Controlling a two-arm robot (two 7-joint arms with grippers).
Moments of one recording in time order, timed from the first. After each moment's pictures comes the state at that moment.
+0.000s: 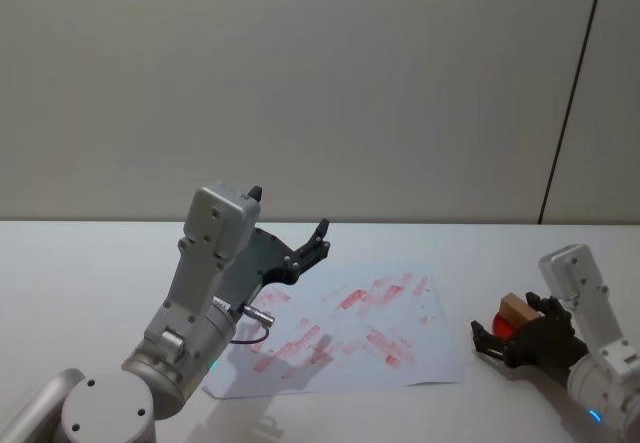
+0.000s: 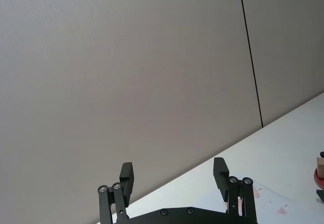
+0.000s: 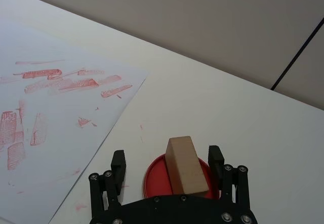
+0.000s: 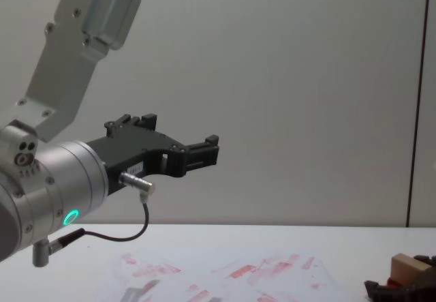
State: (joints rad) left arm -0.24 0.38 0.45 -1.63 -0.20 0.01 -0.01; right arm 0.20 0.28 -0.26 -1.33 0.05 0.19 0.23
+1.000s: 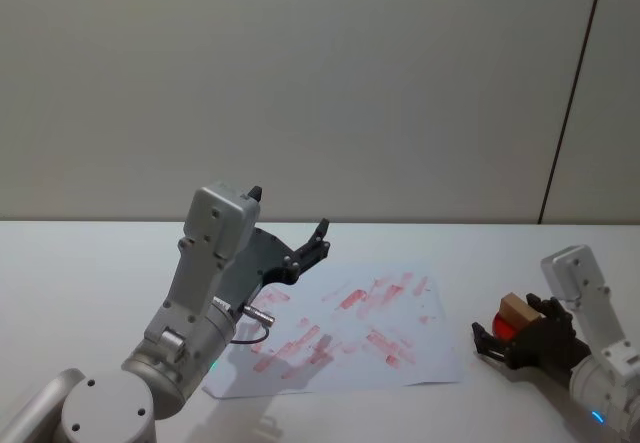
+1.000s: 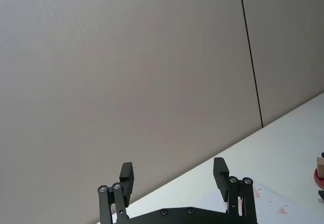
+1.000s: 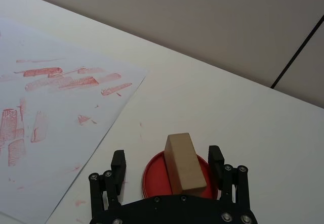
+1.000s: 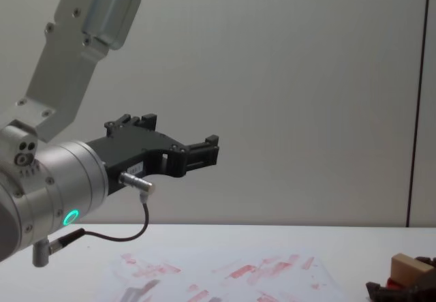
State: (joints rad) left arm -0.24 0.38 0.45 -1.63 -0.20 0.01 -0.01; right arm 0.20 0.28 -0.25 -1.33 0.06 0.19 0.24
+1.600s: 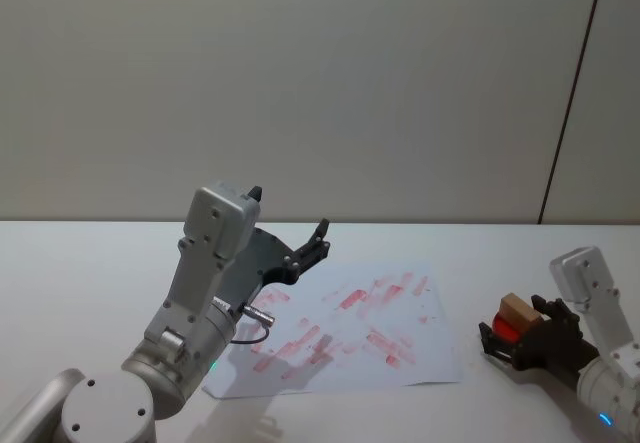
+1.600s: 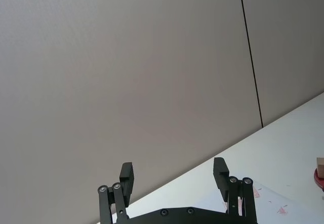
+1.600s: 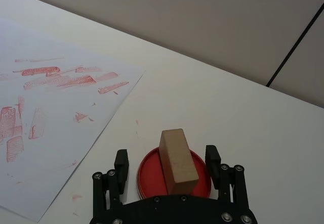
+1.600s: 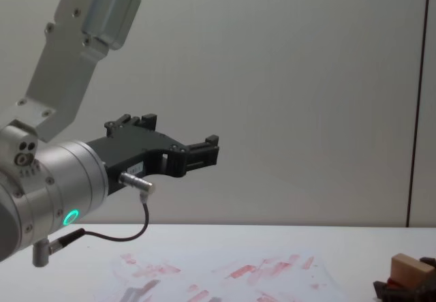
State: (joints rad) left arm -0.24 0.38 0.45 -1.63 -0.20 0.01 -0.01; right arm 0.19 0.29 -0.25 -1.34 0.07 0.19 0.25
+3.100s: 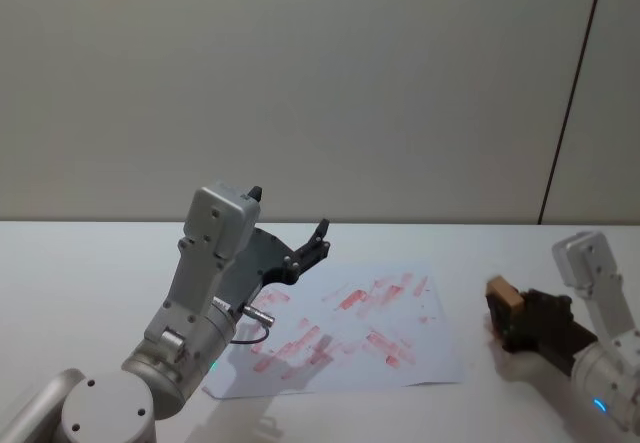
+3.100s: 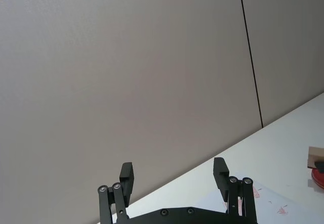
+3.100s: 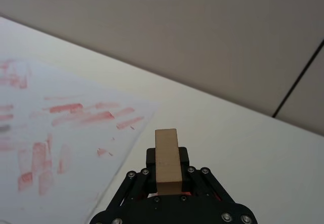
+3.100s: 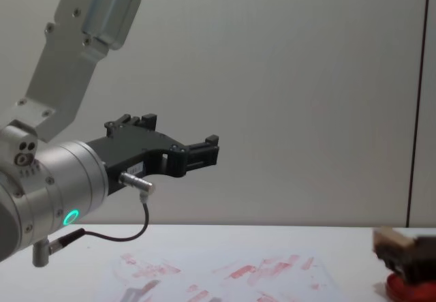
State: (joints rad) left arm -0.24 0.38 0.45 -1.63 -0.20 0.01 -0.01; right arm 0.19 0.29 -0.24 -1.38 0.10 0.15 0.26
